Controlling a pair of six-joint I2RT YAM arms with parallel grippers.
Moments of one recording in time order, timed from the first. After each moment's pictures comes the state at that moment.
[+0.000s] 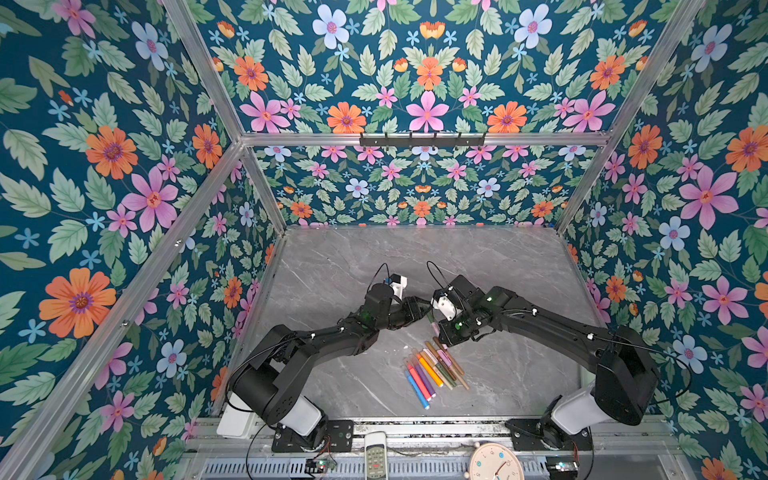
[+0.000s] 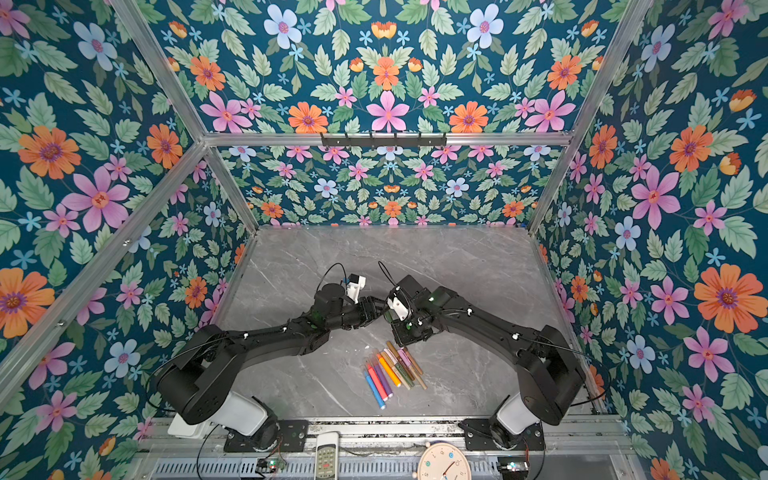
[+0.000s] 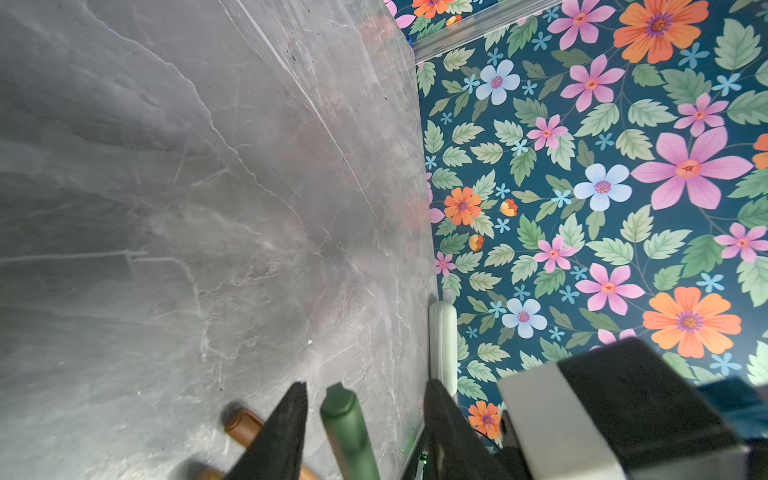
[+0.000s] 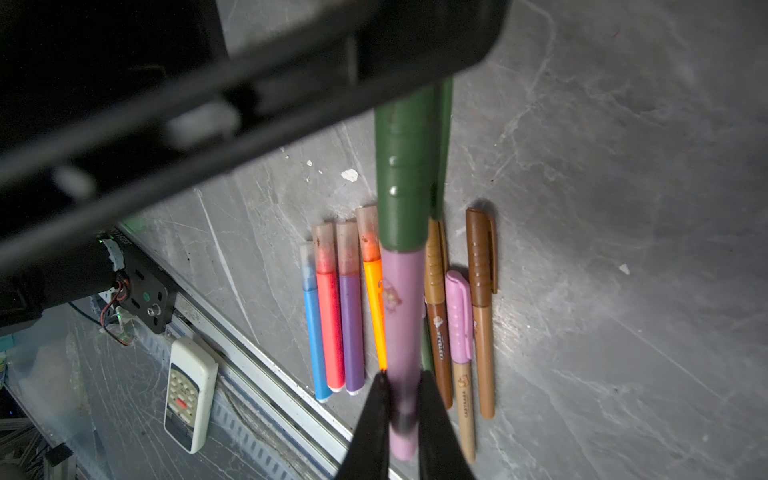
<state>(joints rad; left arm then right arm) -0.67 1.54 0.65 0.51 0.44 -1.05 0.76 1.53 1.14 -0.80 -0.27 0.36</state>
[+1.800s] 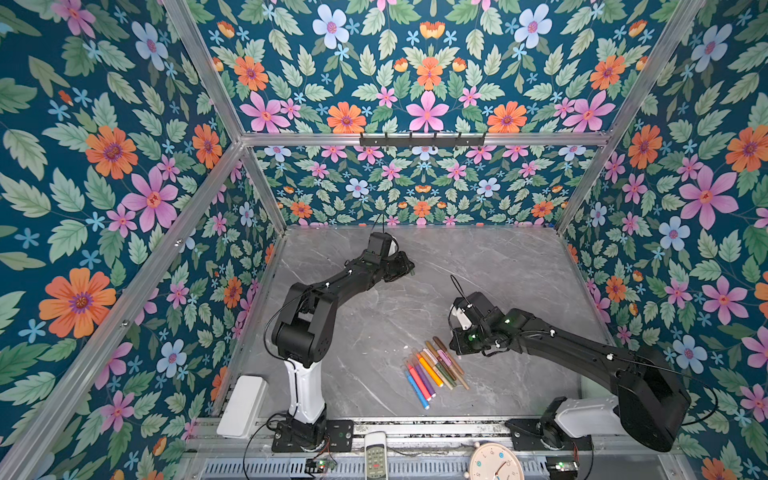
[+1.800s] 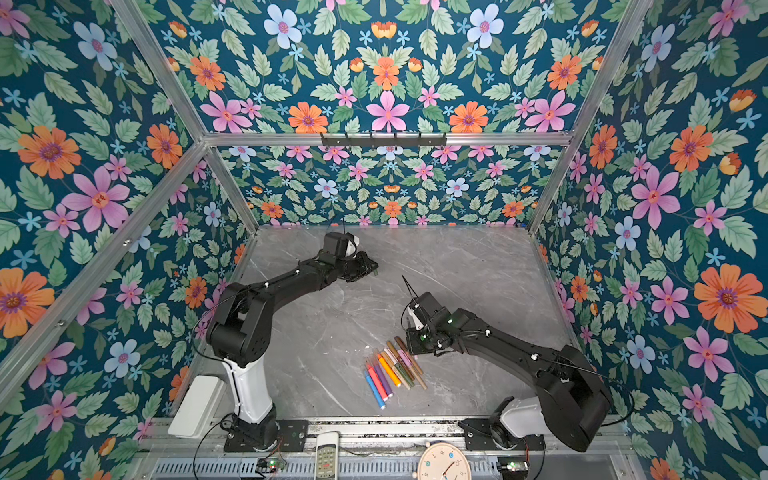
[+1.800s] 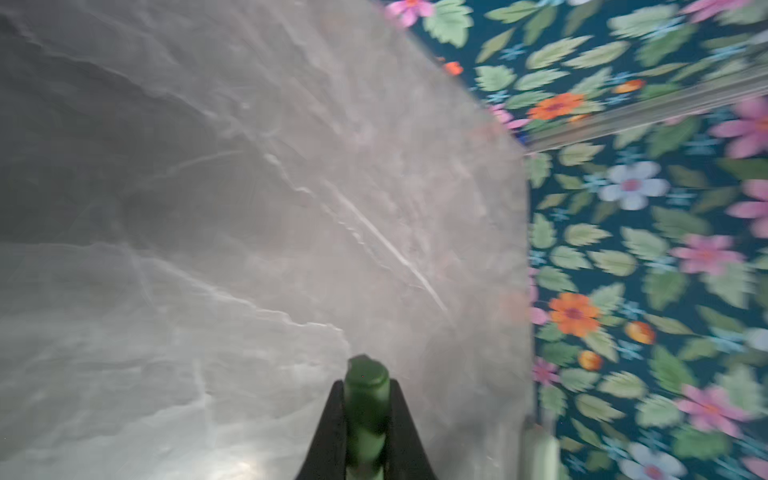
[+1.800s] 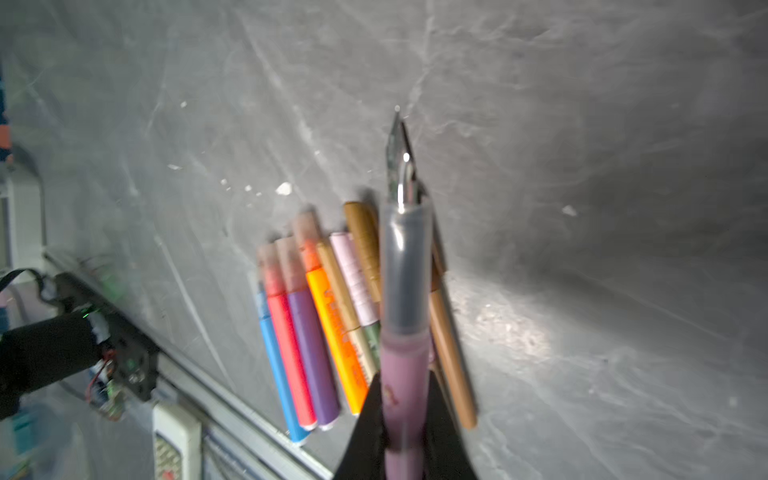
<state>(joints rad) -0.46 1.98 1.41 -0.21 0.33 -0.71 0.72 1.36 0.83 -0.57 -0.18 0.55</state>
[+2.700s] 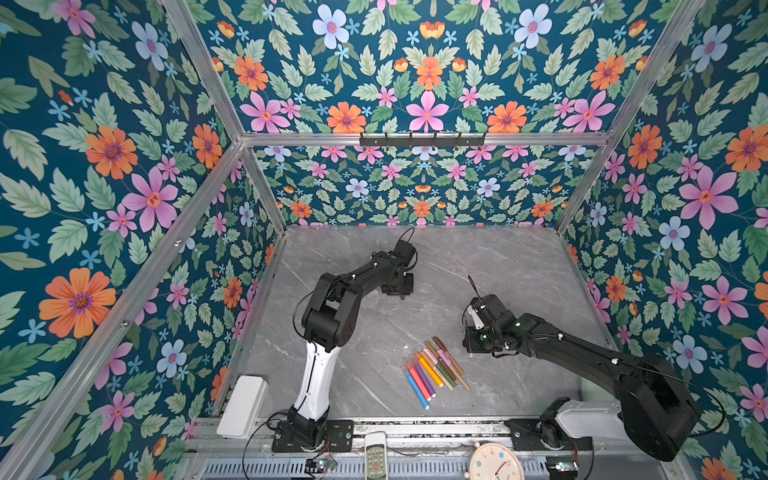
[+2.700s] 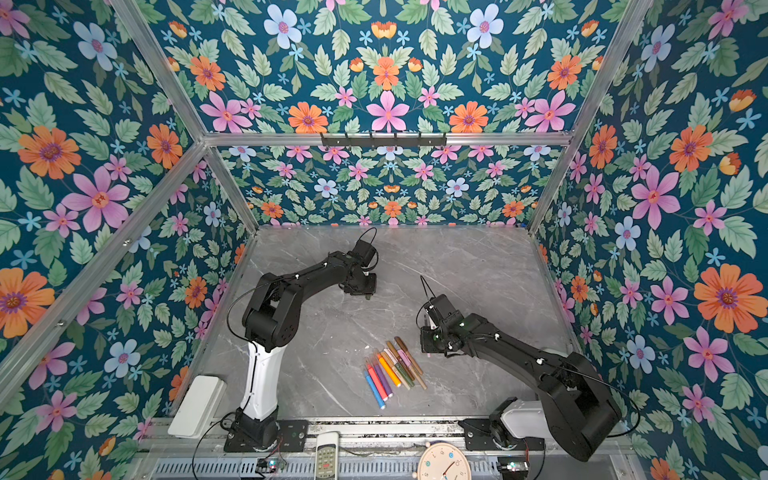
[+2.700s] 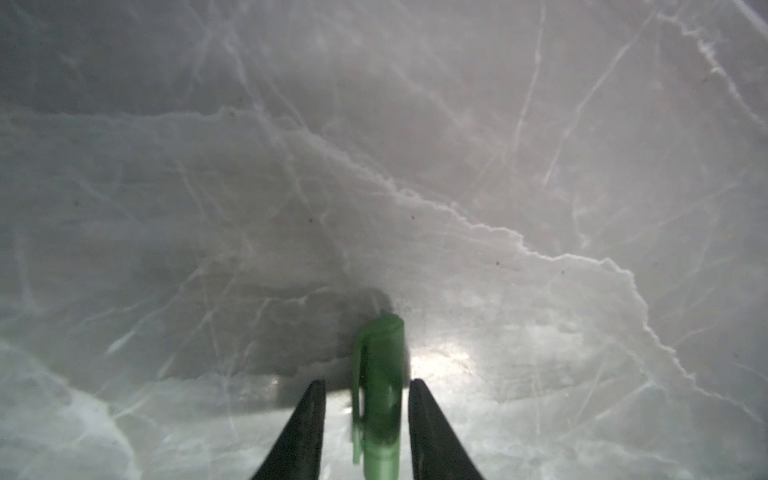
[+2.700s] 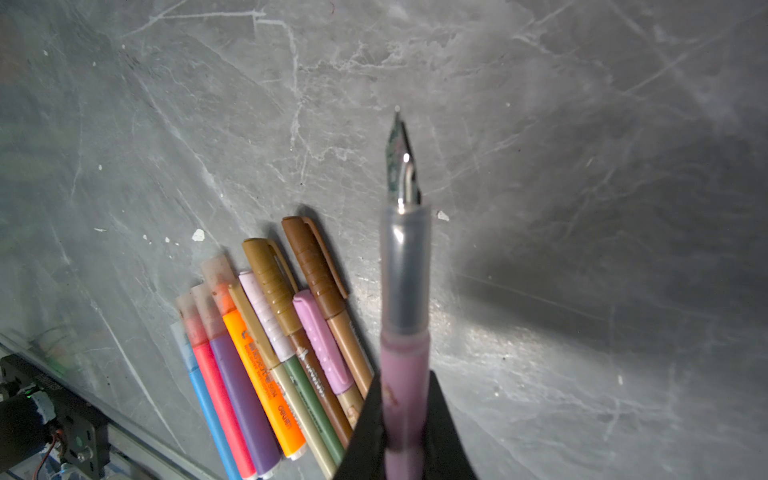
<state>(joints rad) -0.55 2.17 1.64 -0.70 -0.01 -0.44 0.63 1.31 0.72 -0.51 -0.16 0.58</state>
